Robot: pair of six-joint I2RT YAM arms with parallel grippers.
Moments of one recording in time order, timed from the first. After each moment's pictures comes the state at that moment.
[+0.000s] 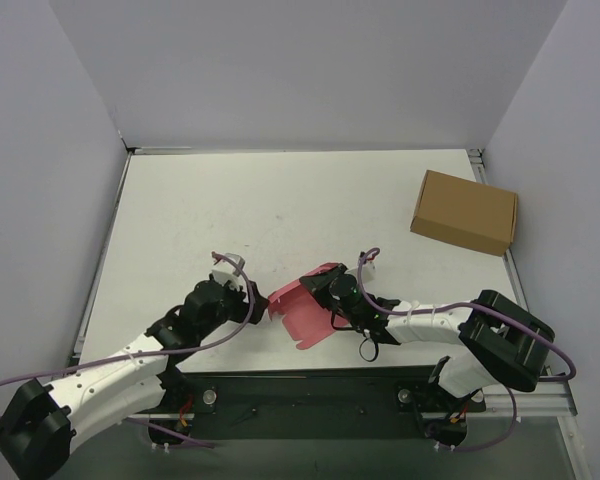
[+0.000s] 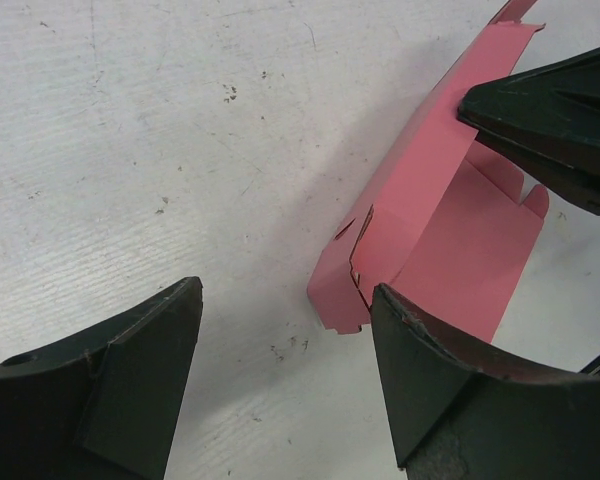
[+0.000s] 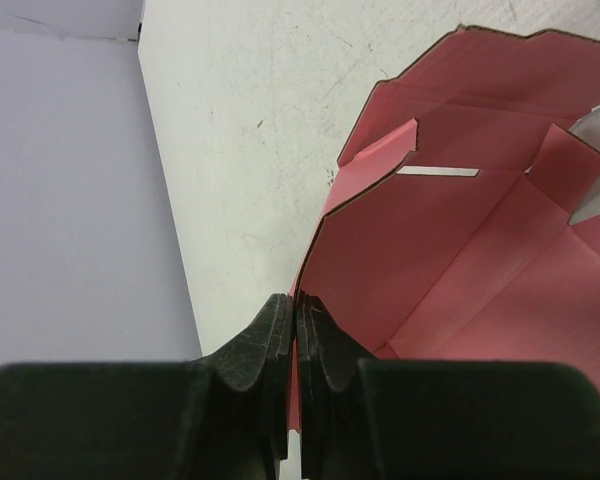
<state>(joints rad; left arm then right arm) -0.74 0.79 0.27 0.06 -0.13 -0.46 0.96 1.43 0.45 0.50 0.42 1.46</state>
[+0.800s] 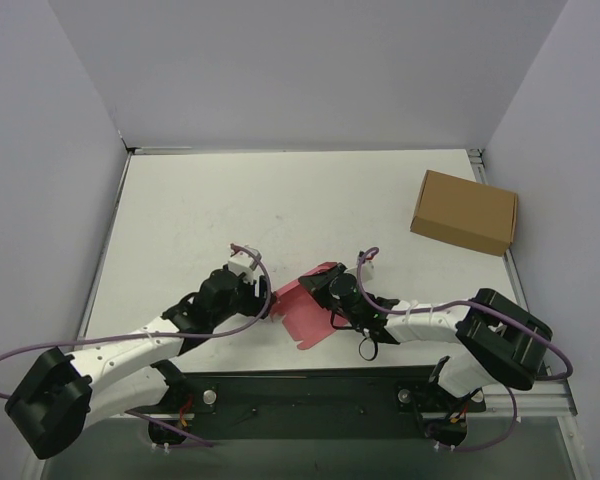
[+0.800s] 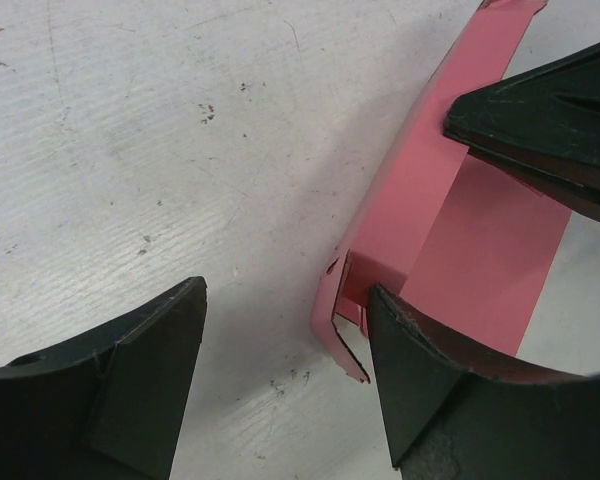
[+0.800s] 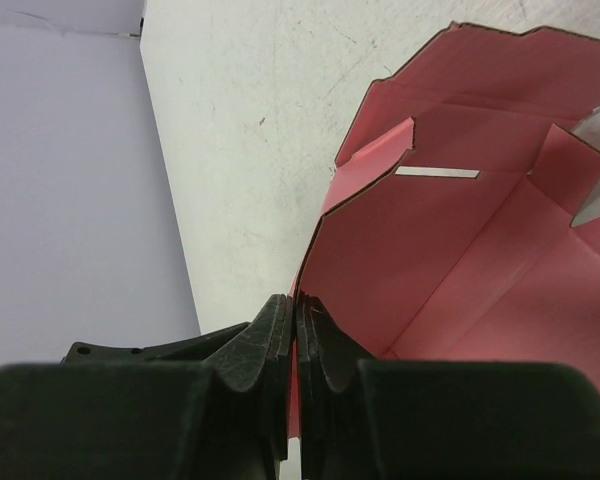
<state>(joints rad) -0.75 1.00 0.37 0.11 -0.10 -0.37 0.95 1.44 0.45 0.52 0.40 1.46</state>
